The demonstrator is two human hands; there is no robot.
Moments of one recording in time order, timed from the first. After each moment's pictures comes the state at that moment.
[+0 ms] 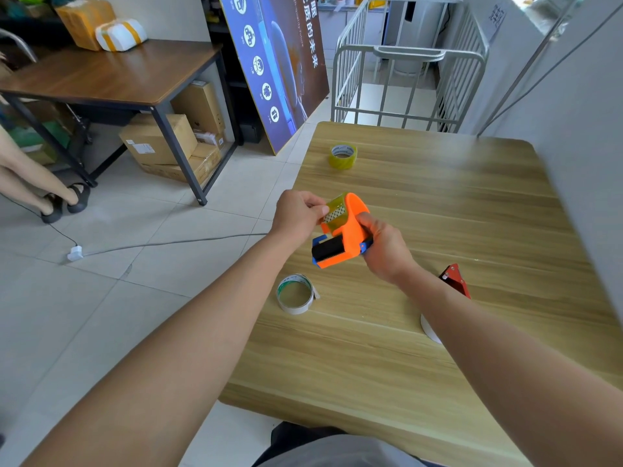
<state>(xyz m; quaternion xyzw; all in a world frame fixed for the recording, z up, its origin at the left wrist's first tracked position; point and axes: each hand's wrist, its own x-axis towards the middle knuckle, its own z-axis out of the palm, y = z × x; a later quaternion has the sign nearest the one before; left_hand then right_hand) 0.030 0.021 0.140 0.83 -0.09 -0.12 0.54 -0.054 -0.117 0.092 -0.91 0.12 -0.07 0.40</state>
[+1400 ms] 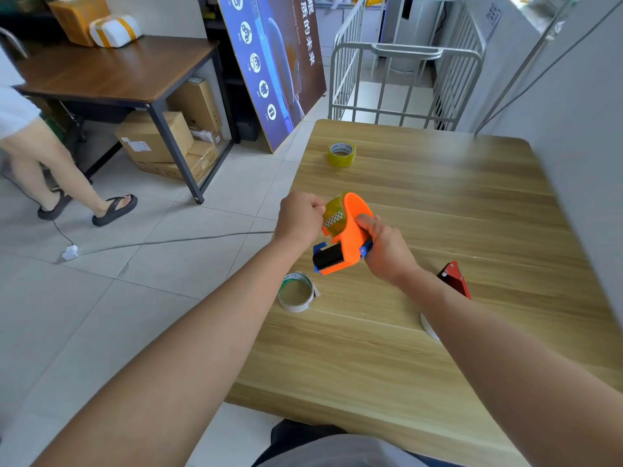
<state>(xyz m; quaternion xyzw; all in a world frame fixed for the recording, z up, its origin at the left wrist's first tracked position) 0.021 0.020 0.140 0.87 -0.11 -0.08 0.47 -0.065 -0.111 0.104 -0.94 0.07 -0.09 0.33</state>
